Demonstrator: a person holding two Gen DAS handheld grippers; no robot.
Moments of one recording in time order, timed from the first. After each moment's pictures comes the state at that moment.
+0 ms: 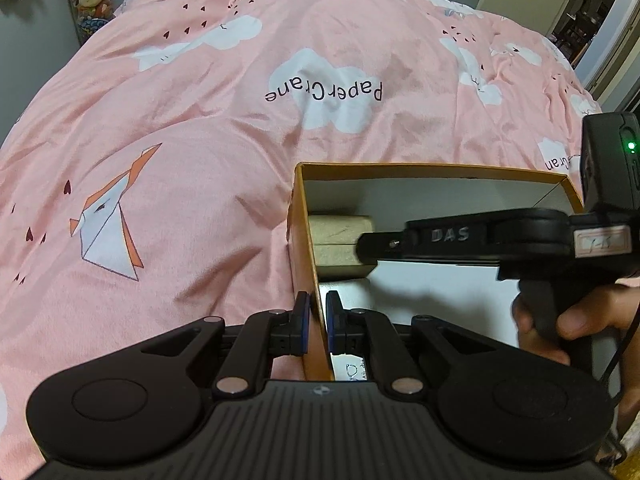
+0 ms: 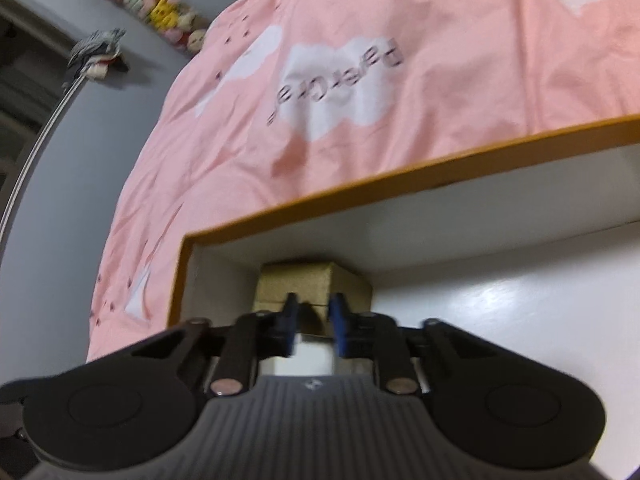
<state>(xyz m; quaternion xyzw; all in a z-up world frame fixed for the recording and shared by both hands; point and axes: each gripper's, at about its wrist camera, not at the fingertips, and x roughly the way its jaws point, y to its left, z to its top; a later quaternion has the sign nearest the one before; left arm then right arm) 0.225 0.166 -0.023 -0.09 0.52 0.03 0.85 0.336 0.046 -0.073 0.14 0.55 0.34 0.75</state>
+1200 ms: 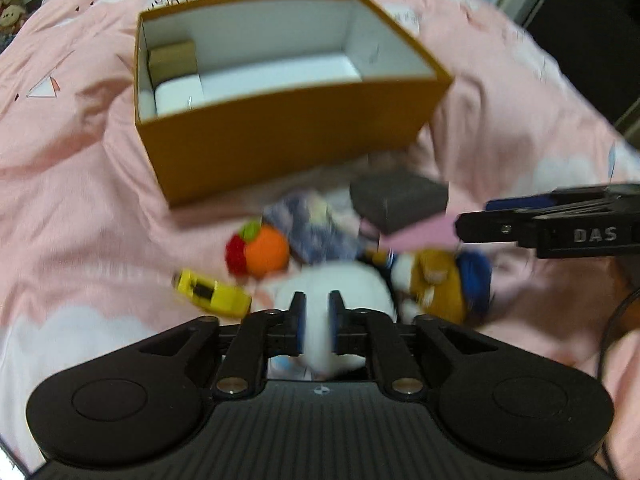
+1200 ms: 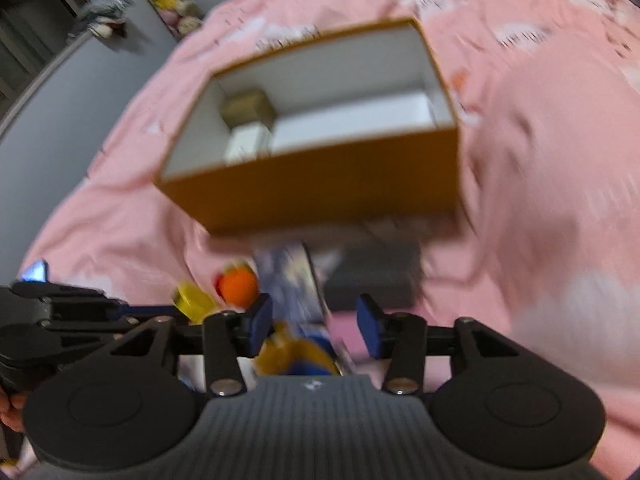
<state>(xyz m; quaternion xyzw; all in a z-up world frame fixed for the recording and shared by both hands) 0.018 0.041 -0.033 -0.02 0.56 -0.10 0.82 0.067 -0.174 -0.012 0.02 0.52 0.28 0.81</state>
